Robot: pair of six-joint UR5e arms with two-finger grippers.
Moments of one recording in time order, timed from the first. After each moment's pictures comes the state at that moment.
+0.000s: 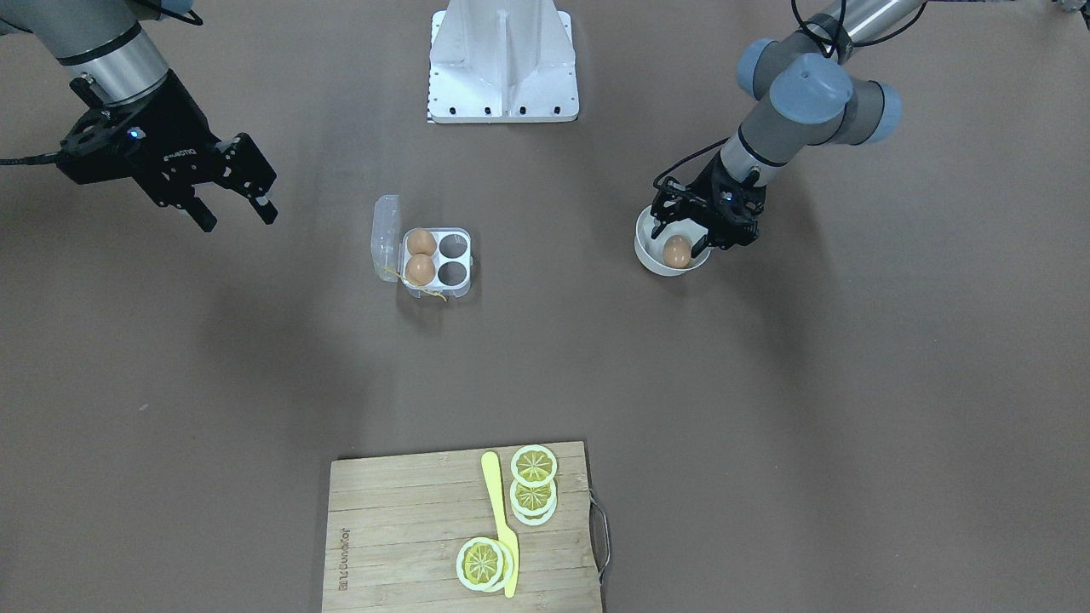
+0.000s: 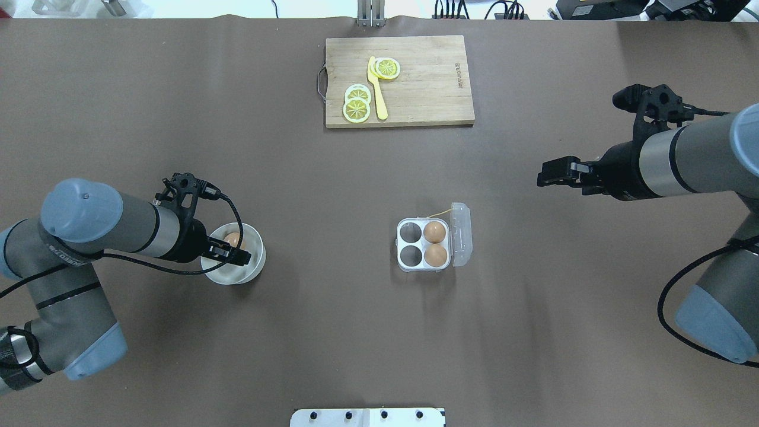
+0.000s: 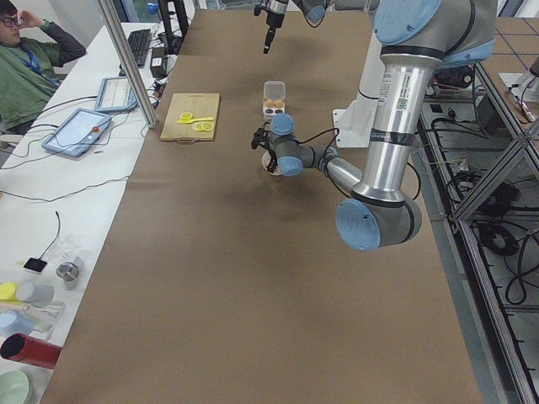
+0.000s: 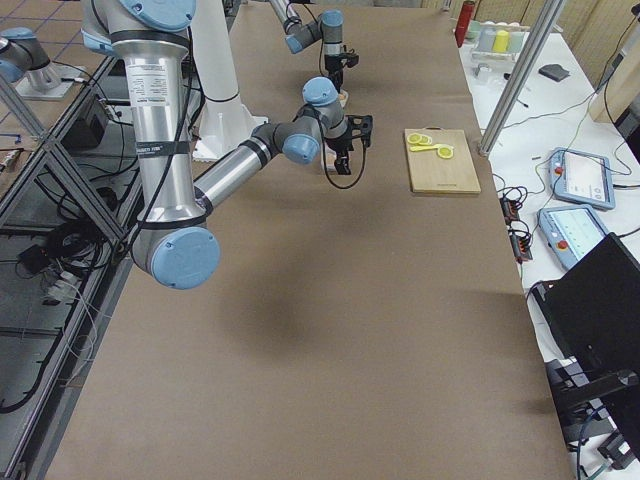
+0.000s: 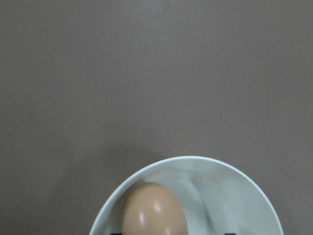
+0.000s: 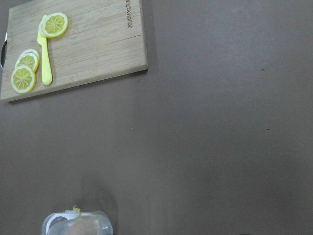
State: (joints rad) left arm -0.57 -1.78 -1.74 -2.26 -1.98 -0.93; right arm 0.78 -1.48 2.11 -1.20 1.94 1.24
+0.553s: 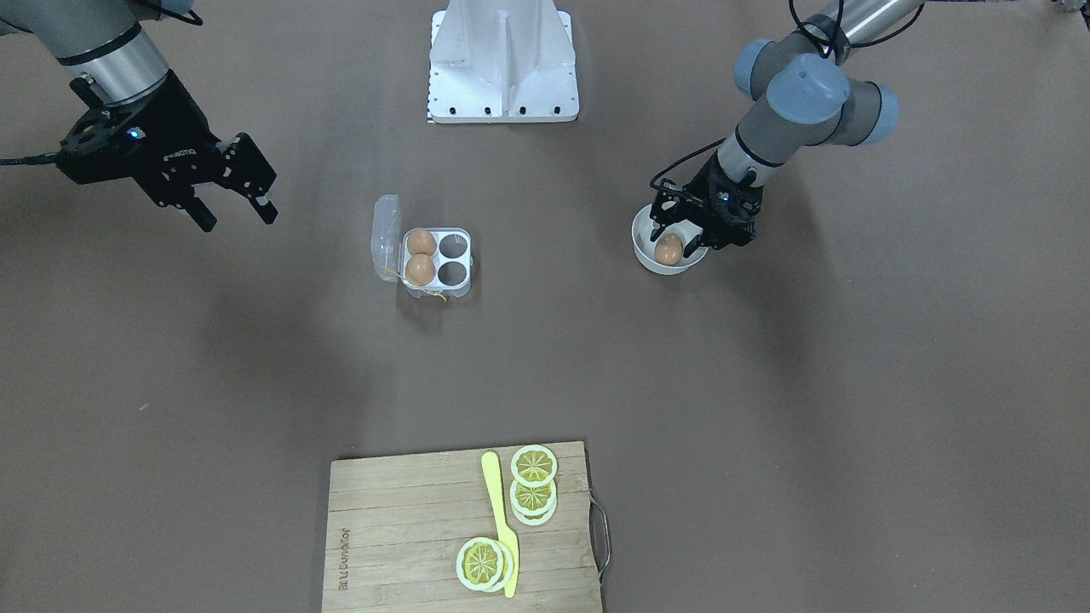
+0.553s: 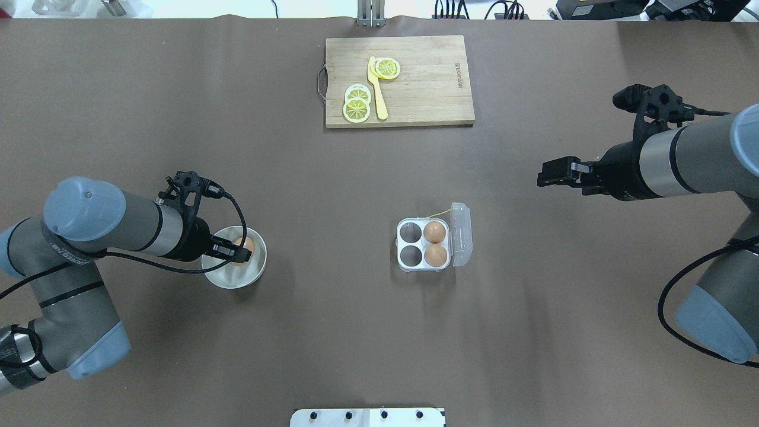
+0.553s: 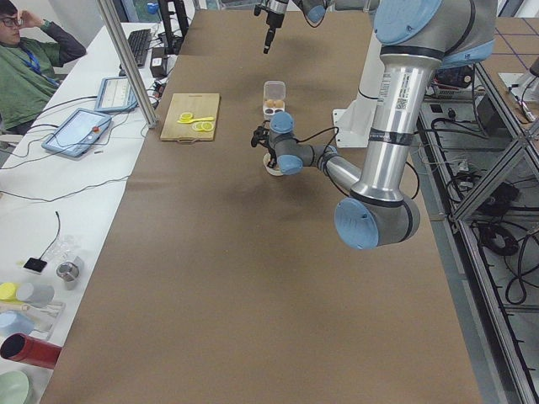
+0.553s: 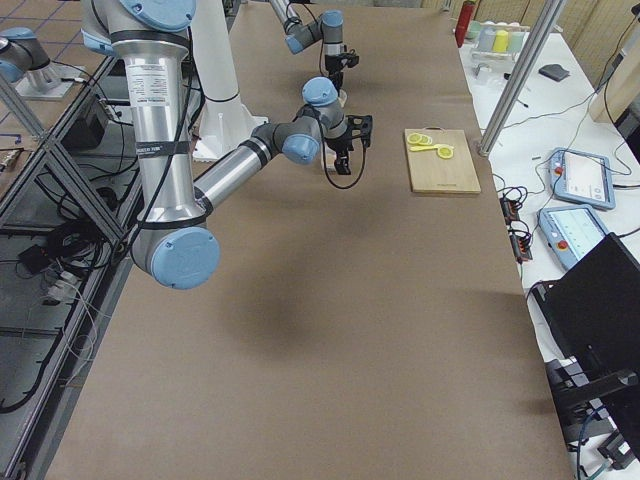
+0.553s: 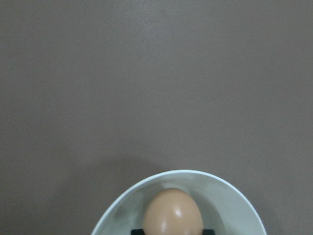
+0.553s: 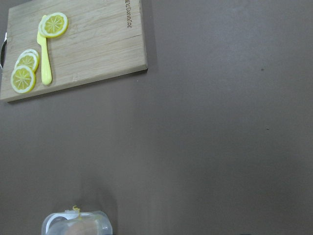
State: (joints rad) left arm -0.57 -1.78 -1.74 -2.26 -1.98 -0.93; right arm 0.78 -1.48 2.12 -1.20 1.94 1.24
